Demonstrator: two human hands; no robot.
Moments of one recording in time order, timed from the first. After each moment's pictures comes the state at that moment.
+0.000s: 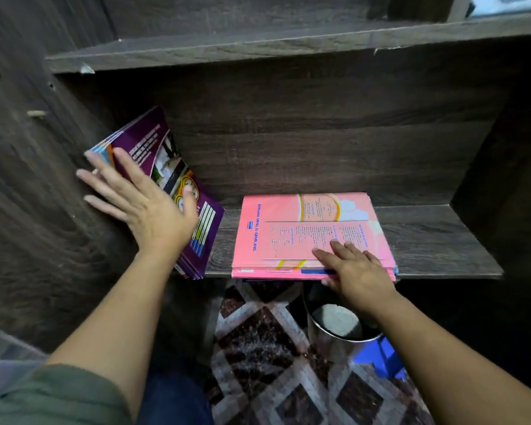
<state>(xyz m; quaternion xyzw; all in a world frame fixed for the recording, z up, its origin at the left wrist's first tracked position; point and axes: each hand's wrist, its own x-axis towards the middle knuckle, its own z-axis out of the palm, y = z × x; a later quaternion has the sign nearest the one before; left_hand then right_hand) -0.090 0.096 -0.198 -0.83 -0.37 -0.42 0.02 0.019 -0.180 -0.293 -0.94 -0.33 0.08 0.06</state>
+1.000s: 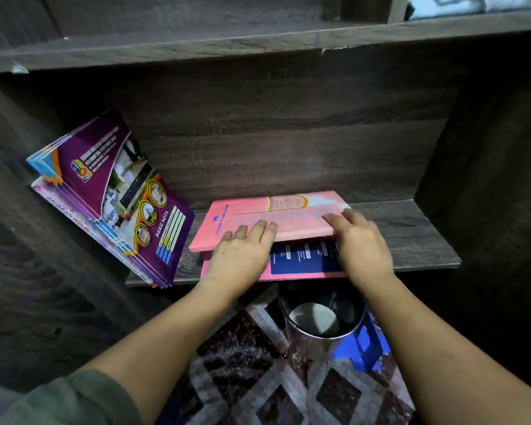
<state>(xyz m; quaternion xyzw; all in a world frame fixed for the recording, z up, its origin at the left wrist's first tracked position) -0.036 -0.006 -0.274 -0.98 0.04 -0.16 0.14 0.043 -0.210 -0.259 -0.96 -0.19 -0.04 0.19</state>
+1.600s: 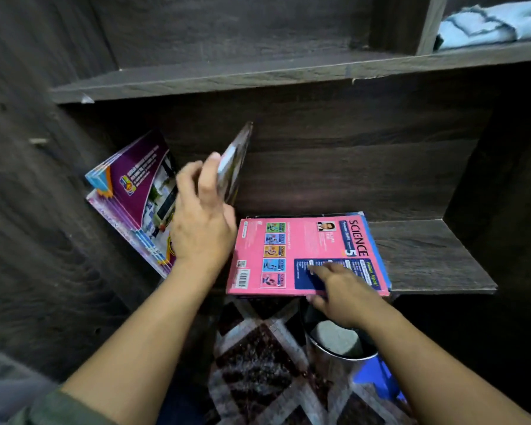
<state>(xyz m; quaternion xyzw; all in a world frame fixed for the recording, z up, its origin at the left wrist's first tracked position) -0.069 0.034 -0.181 -0.86 -0.14 -0.49 -0.05 0.011 -0.175 -0.272 -0.93 -0.33 0.14 0.10</state>
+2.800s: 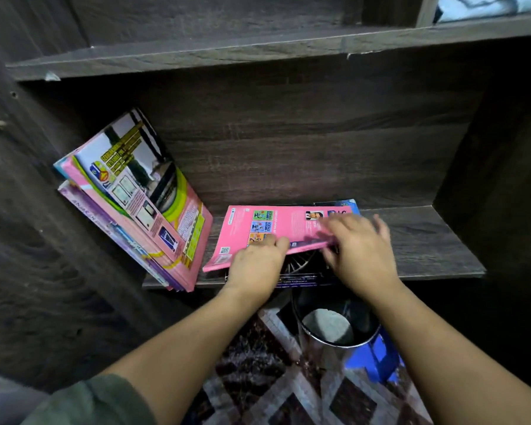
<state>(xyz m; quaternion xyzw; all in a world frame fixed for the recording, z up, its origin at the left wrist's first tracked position) -0.044 -0.023 -0.258 -0.99 -0.07 -0.08 0.09 0.030 -0.187 -0.258 -0.92 -0.30 -0.18 0.19</state>
